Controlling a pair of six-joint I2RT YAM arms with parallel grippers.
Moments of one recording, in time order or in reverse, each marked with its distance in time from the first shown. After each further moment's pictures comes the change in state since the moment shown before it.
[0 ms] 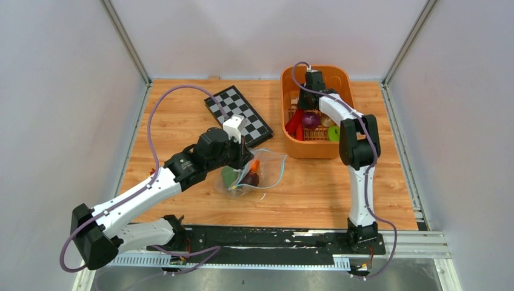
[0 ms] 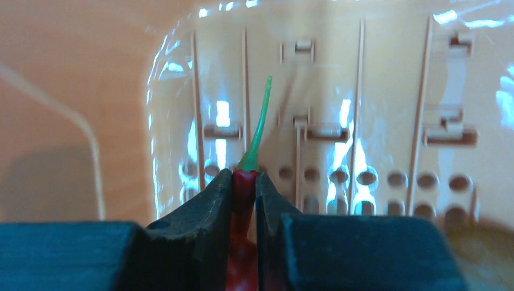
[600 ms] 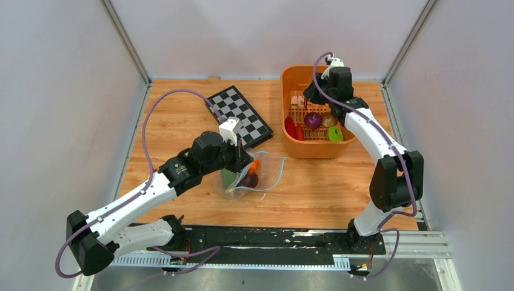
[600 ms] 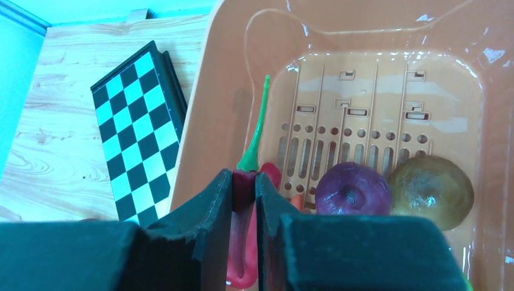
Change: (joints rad) left arm 0.000 -0.072 -0.049 0.015 0.052 -0.055; right arm -0.002 -0.653 -0.492 0.189 -0.150 0.021
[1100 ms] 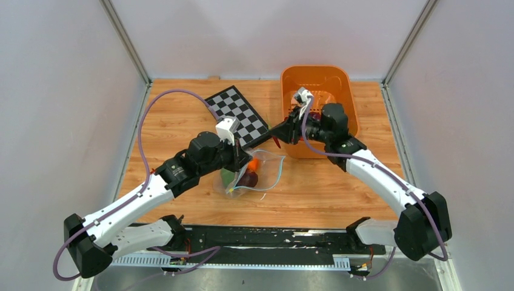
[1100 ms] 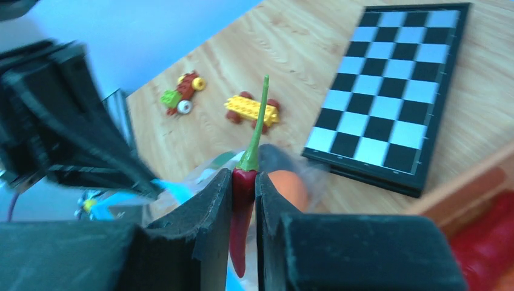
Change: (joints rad) left arm 0.000 -0.032 -0.001 0.000 -0.013 -0.014; right arm 0.241 -0.386 -0.451 0.310 -0.485 -0.079
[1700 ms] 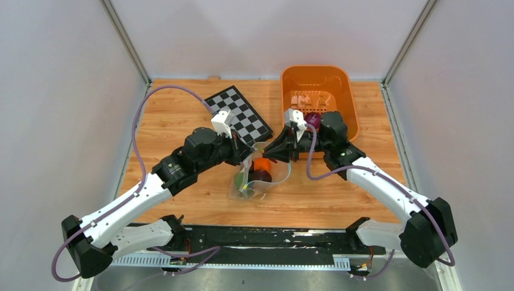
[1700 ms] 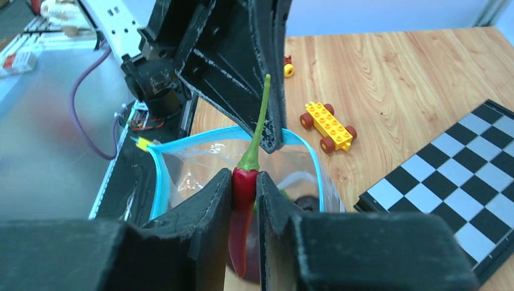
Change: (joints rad) left arm 0.000 0.000 0.054 0.027 -0.029 -0.068; right arm 0.090 -0.092 -0.092 0.096 -0.406 -0.284
